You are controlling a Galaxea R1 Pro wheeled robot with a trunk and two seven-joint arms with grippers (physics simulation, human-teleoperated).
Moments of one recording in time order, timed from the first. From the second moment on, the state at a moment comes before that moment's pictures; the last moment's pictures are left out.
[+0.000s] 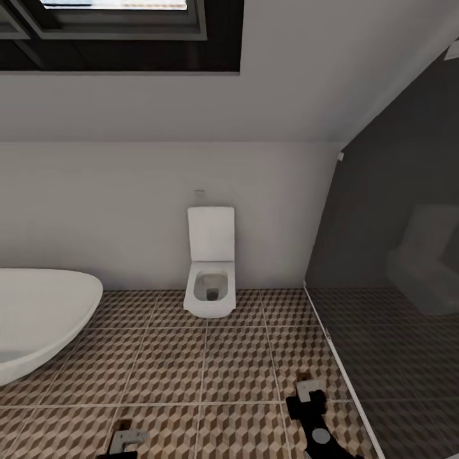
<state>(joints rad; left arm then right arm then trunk) -0.51 0.05 -1.31 0.03 1.35 -0.06 0.10 -0.40 -0.04 0.48 -0.51 -0.19 -0.15 -0.32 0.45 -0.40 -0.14</state>
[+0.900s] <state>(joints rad) -0.86 0.02 -1.31 -0.02 1.34 0.38 0.09 -0.56 0.08 0.48 -0.63 -0.19 0.23 -0.32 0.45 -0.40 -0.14</state>
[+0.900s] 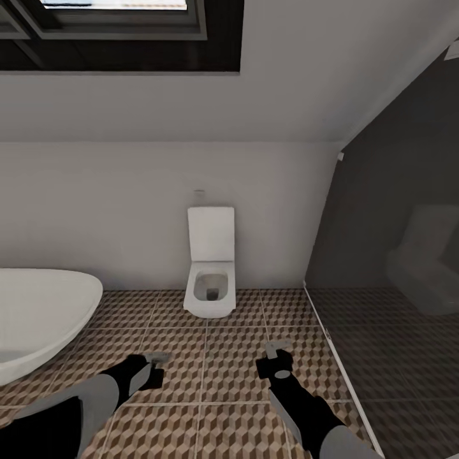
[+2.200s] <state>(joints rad) -0.86 -0.01 -1.32 -0.03 1.34 0.38 0.09 -0.56 0.08 0.47 -0.72 -0.20 0.23 -0.32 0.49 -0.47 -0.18</state>
